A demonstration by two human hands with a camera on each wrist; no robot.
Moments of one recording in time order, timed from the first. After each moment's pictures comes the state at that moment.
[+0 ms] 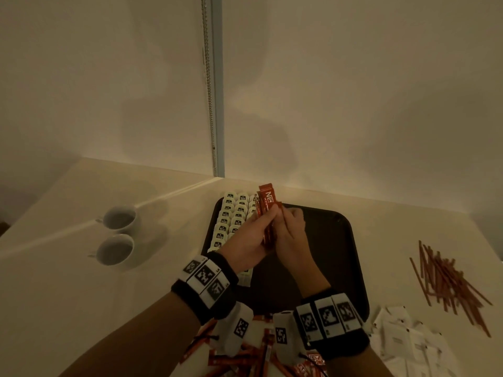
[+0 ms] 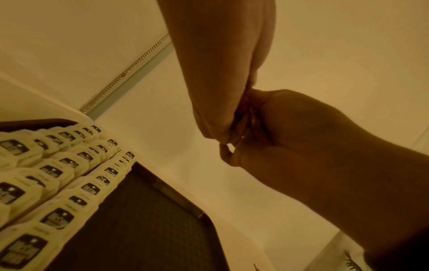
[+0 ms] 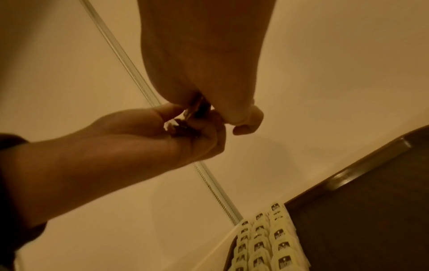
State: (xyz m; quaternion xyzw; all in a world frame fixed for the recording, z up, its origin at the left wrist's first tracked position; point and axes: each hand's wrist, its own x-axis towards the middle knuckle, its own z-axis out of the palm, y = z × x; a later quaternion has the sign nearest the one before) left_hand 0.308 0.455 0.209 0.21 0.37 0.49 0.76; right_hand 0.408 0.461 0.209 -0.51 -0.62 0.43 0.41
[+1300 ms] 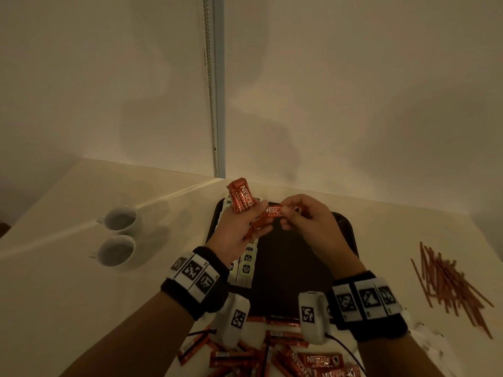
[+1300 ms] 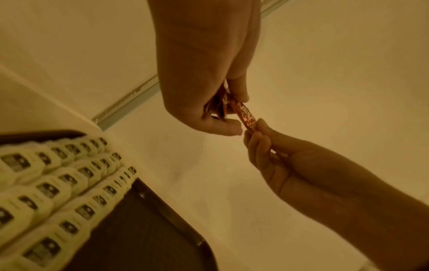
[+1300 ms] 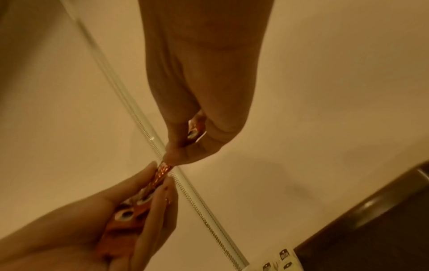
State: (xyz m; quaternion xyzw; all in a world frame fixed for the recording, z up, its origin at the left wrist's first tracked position) left_hand 0.286 0.460 0.219 0.21 0.44 0.58 0.65; right_hand 0.445 0.479 0.246 -0.46 -0.59 0.53 0.39
